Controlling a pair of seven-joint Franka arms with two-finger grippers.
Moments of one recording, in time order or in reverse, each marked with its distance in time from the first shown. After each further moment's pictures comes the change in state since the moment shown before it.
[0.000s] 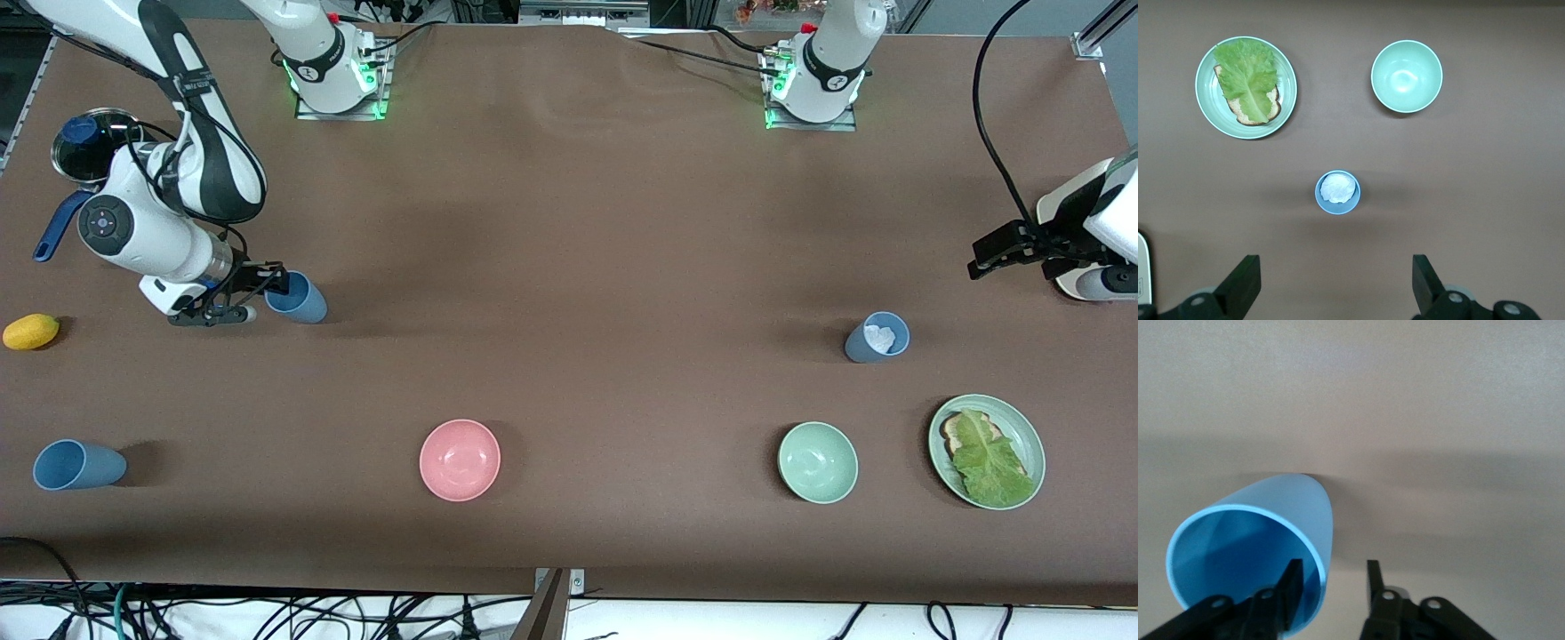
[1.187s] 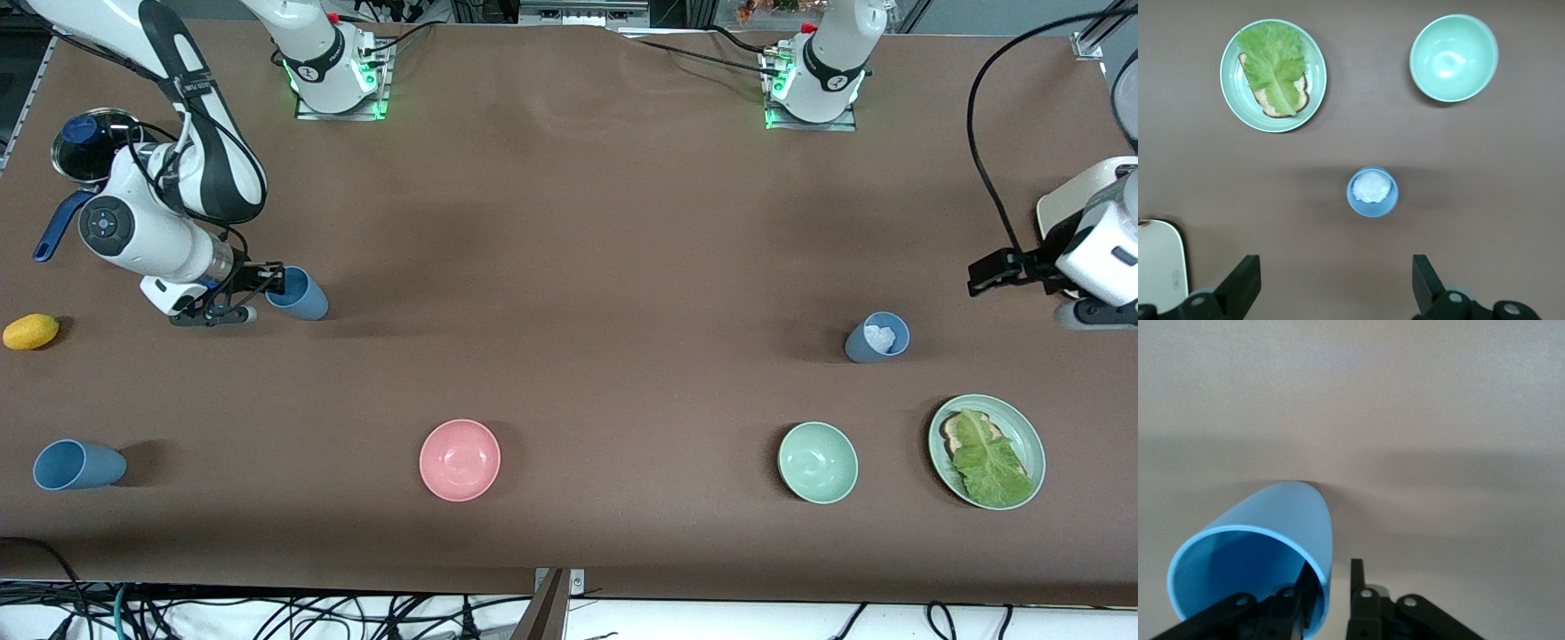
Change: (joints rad) left arm 0.006 0.098 0.002 -0.001 0.104 0.027 -0.005; right arm 0.000 0.003 0.000 0.000 0.008 0.000 0.001
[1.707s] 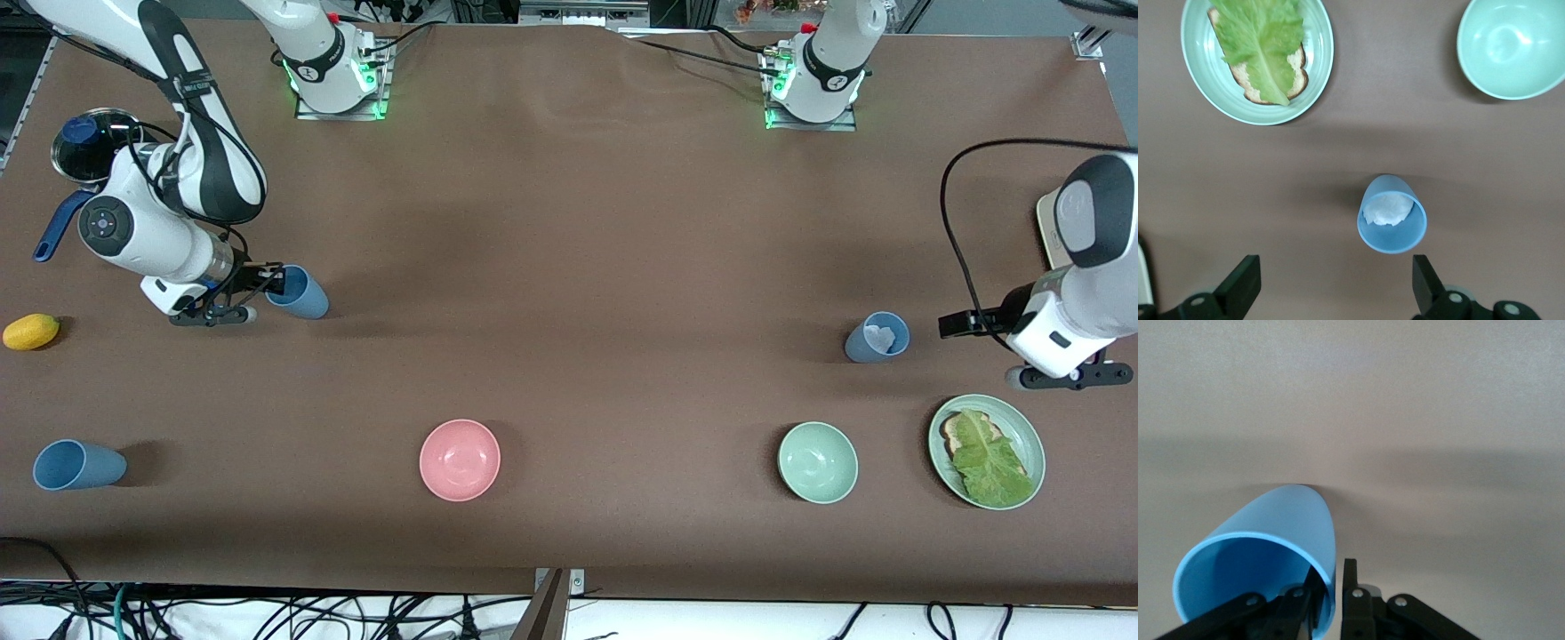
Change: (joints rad) left arm 0.057 0.196 0.006 0.000 -0.036 0.090 -0.005; right arm 0.000 0.000 0.000 0.000 0.005 0.000 0.000
